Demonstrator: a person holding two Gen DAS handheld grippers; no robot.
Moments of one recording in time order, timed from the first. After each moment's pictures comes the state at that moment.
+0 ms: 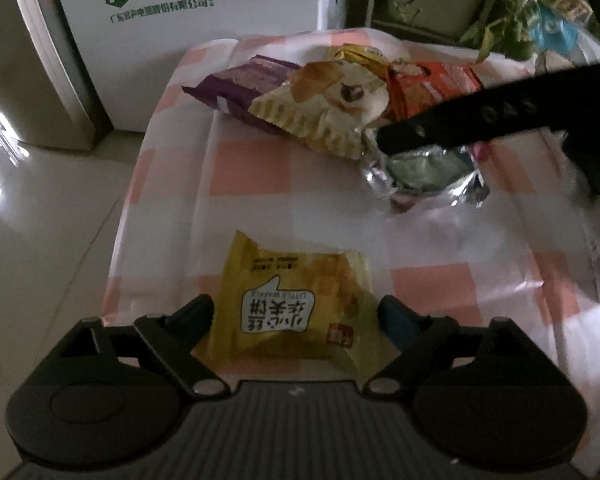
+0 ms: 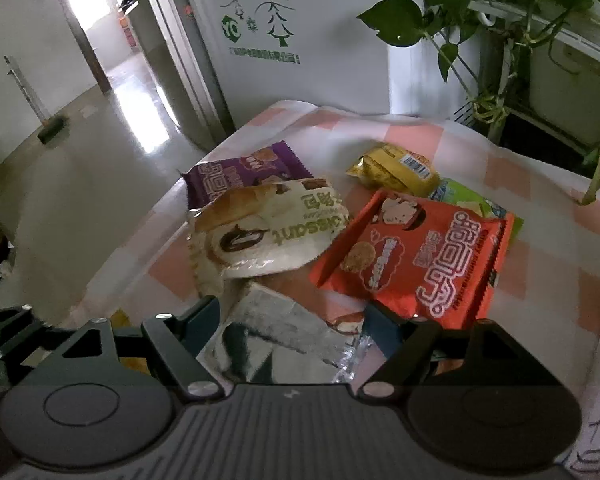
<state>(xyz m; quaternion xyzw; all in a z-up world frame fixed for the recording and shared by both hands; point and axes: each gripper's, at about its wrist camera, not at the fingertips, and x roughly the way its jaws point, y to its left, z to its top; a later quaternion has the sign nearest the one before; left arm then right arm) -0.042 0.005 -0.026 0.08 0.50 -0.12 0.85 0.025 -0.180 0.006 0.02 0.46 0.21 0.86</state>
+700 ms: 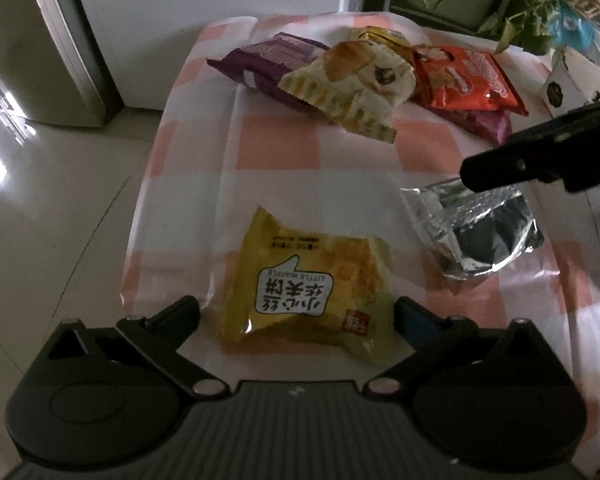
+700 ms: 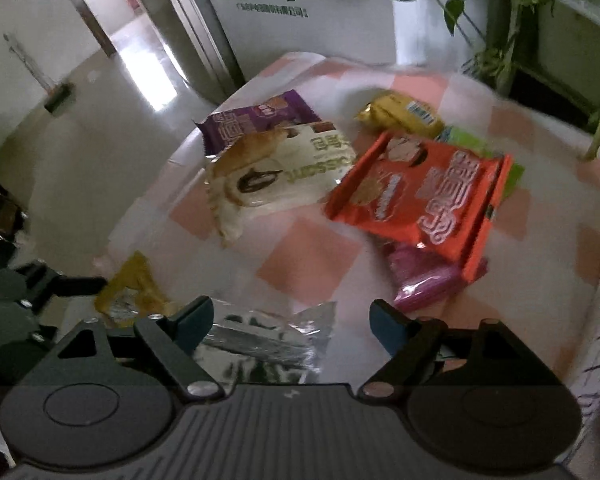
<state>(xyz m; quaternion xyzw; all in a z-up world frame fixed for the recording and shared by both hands) -0.040 0.020 -0.031 0.06 0.53 -0.10 0.84 0.008 -0.189 0.014 0.01 0.53 0.23 0.82</state>
